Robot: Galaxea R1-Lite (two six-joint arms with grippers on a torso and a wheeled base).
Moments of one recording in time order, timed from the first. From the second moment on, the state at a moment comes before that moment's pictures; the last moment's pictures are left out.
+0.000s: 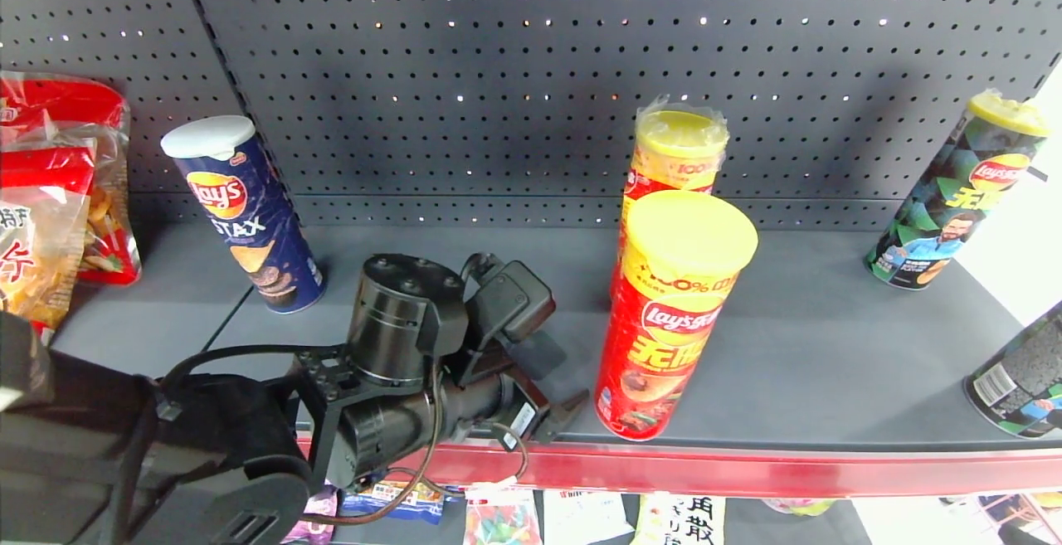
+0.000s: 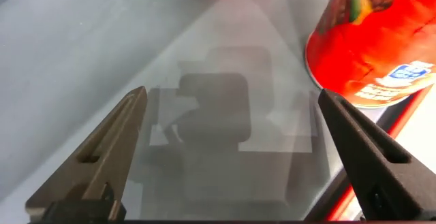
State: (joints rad) left arm -0.79 1.82 -0.75 -0.65 0.01 0.21; right arm 0.35 0.57 -0.35 -0.07 0.20 -0.13
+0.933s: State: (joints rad) left arm -0.79 1.86 -0.82 -0.64 0.01 0.20; right arm 0.35 0.57 -0.35 -0.07 0.20 -0.13
